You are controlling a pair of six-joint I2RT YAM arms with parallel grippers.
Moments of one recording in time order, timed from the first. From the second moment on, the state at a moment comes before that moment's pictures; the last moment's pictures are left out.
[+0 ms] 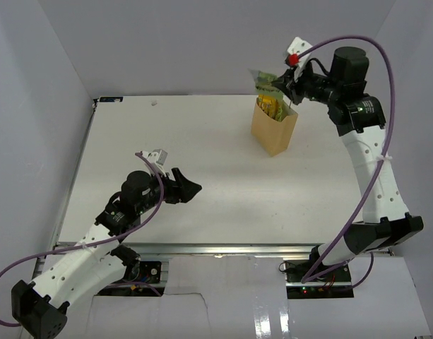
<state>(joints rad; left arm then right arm) -0.60 0.73 0.58 -0.15 0.16 -0.64 0.28 1.50 1.87 -0.66 -0.66 -0.54</state>
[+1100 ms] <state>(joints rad) -0.60 0.72 0.58 -0.22 0.07 -0.67 0.13 1.66 1.66 -0.34 -0.38 -0.32</state>
